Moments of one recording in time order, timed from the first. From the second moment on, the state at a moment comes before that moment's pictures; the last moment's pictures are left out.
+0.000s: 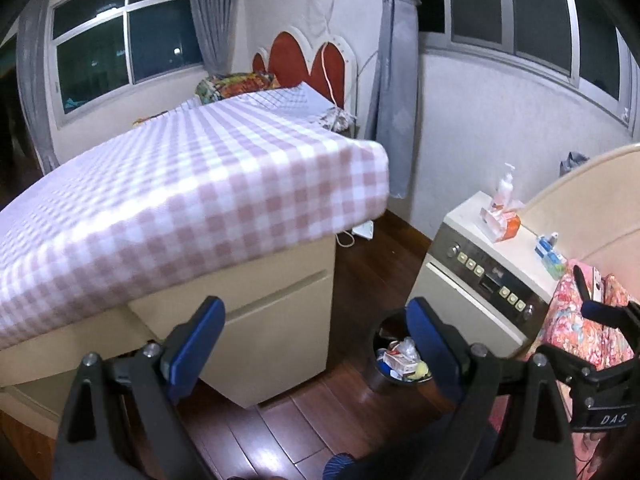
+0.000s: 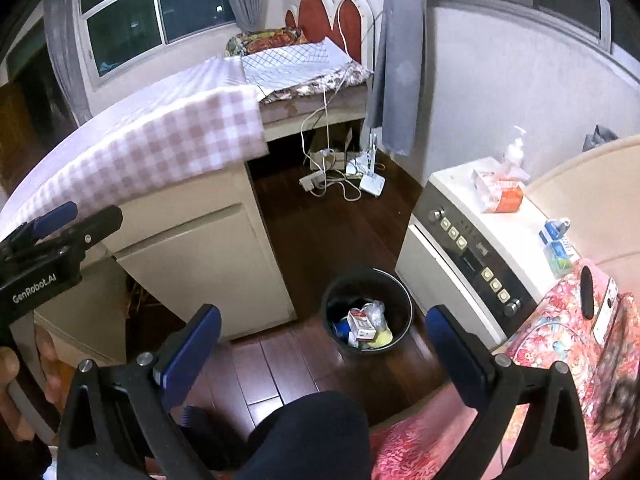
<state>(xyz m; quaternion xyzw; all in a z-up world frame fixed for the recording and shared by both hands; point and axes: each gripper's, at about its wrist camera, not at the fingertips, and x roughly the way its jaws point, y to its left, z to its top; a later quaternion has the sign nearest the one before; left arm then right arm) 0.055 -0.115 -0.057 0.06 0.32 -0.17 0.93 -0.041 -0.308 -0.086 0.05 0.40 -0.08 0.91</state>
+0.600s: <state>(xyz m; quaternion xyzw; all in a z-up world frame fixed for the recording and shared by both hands) 0.033 -0.077 -0.024 0.04 0.28 -0.15 0.95 -0.060 -0.278 -0.031 0.02 0.34 -0.09 0.94</state>
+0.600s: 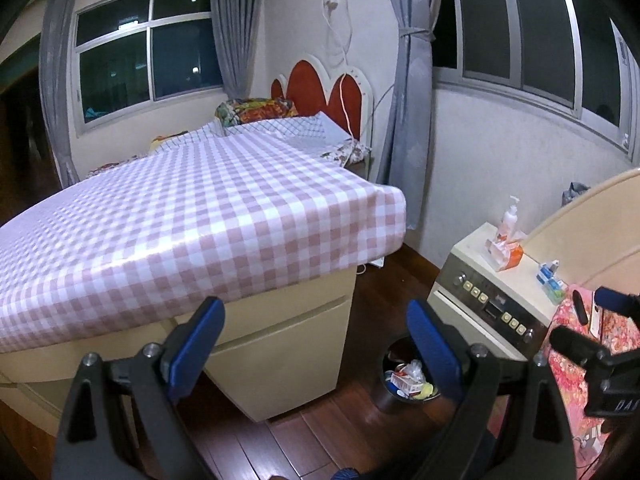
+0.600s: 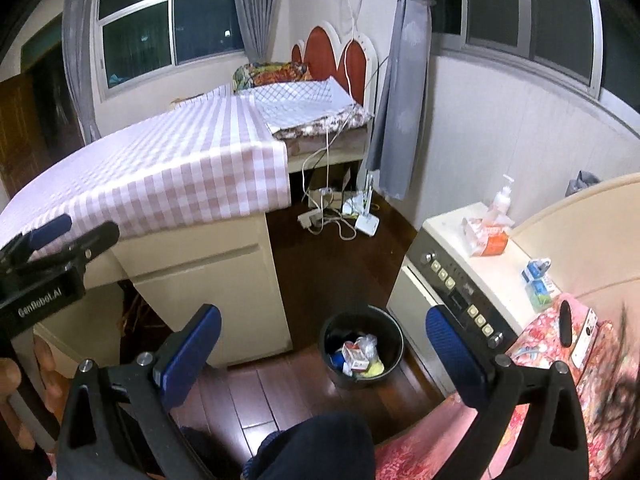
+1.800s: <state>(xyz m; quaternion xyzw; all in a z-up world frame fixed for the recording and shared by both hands) 0.019 -0.061 0.000 0.04 0.24 -0.11 0.96 -0.065 -0.268 -0.003 0.01 0.30 -0.09 0.95</state>
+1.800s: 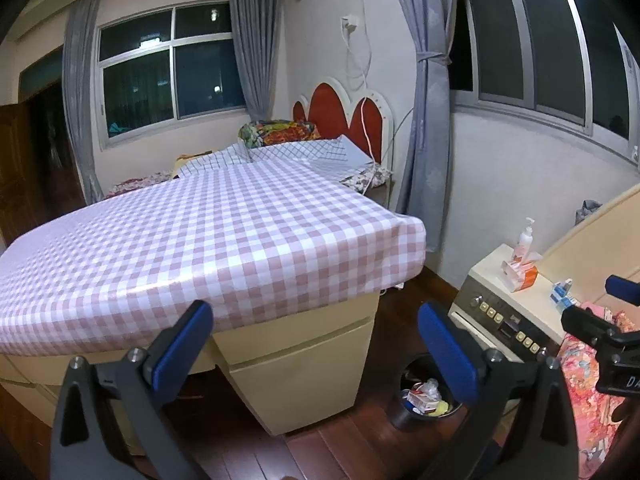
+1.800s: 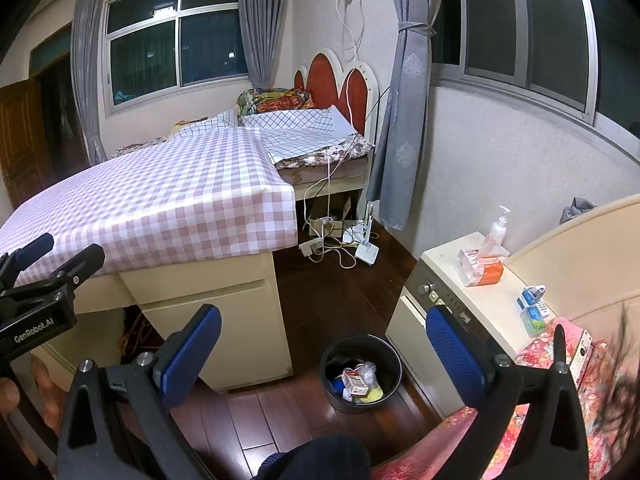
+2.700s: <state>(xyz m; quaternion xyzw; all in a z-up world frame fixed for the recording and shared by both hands) 0.018 -0.064 -0.001 0.04 0.24 -0.12 0.96 -0.063 -0.268 -0.007 0.01 0.30 -0.10 0.95</state>
